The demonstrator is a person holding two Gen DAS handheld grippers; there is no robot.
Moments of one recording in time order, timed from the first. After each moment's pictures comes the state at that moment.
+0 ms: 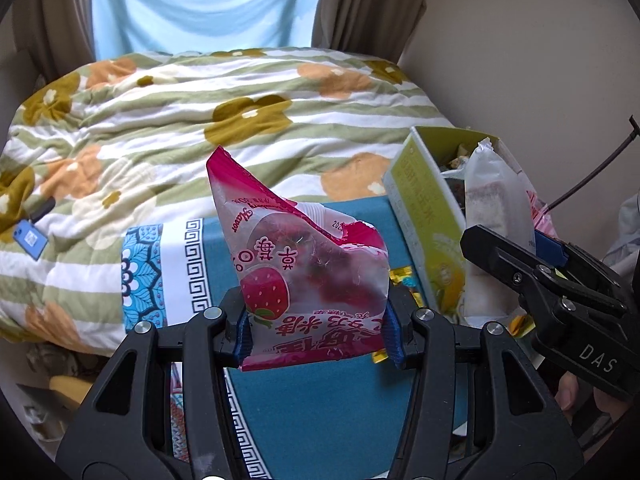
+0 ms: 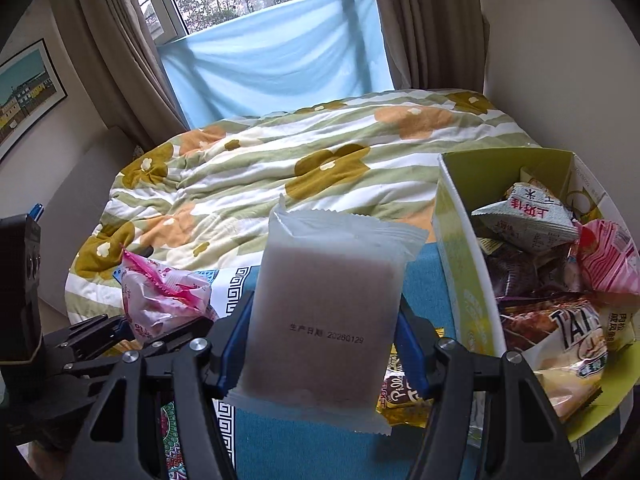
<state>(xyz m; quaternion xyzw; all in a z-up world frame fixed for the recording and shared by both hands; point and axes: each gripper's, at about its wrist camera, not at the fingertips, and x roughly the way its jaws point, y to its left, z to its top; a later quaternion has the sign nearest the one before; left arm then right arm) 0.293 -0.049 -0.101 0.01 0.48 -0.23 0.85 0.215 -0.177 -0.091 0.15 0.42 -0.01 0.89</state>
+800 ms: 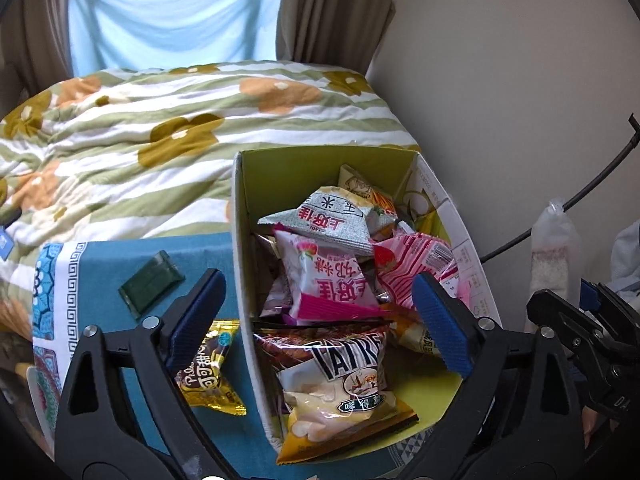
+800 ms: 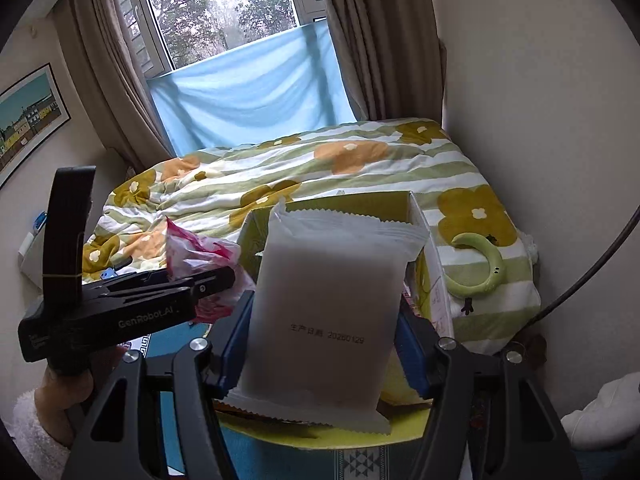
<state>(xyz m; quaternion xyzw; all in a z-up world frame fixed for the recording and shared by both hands) 0.262 -0.278 -0.093 -0.01 0.46 -0.22 0.86 0.125 -0.415 -0.051 0.13 0.40 0.00 0.91</state>
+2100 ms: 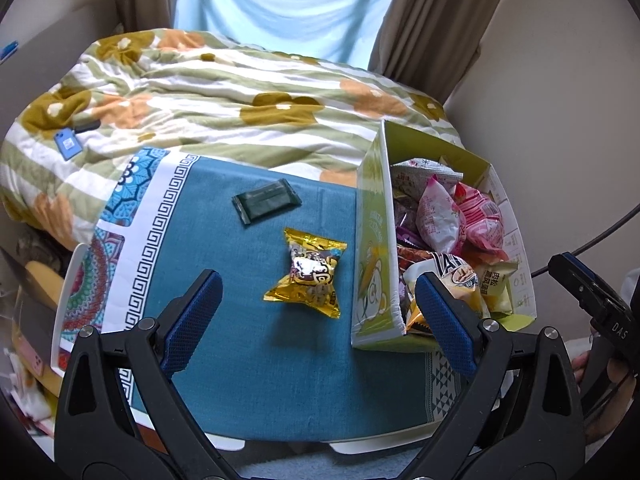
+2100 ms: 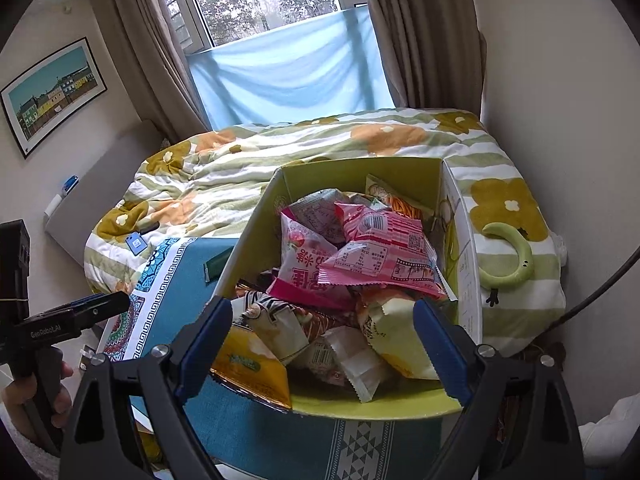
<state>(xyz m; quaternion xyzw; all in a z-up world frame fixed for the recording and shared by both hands) 0.168 -0.126 -0.099 -0.09 0.46 -0.09 0.88 0.102 -0.405 -0.074 0.11 0.40 0.08 0.91</state>
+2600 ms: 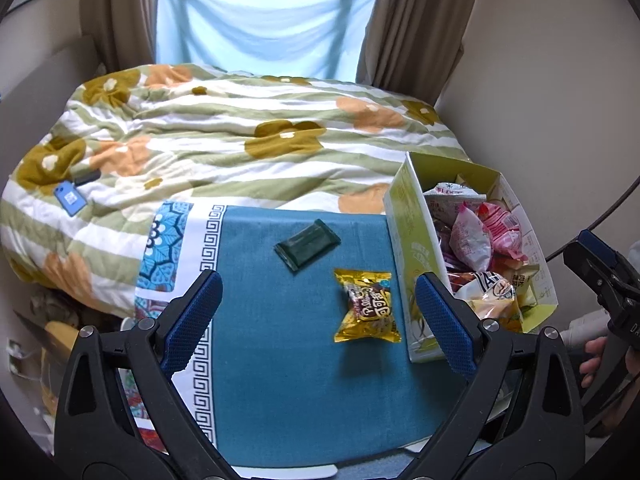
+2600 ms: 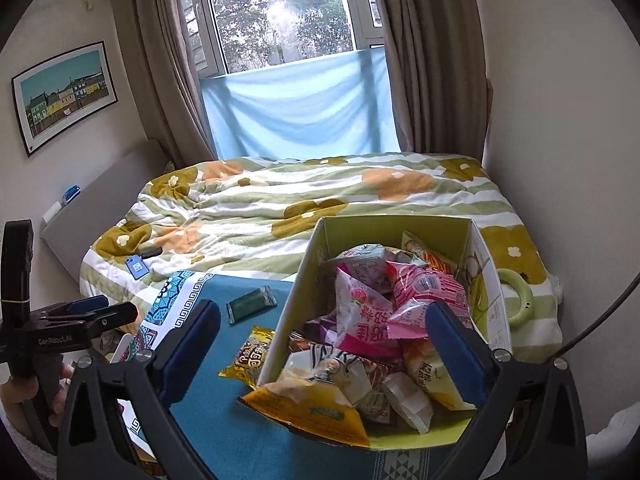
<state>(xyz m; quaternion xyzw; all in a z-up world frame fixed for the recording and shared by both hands) 0.212 -0.054 -0.073 -0.03 0.44 -0.13 0.89 0.110 -0.325 -0.036 0.08 0.34 0.05 0.94</state>
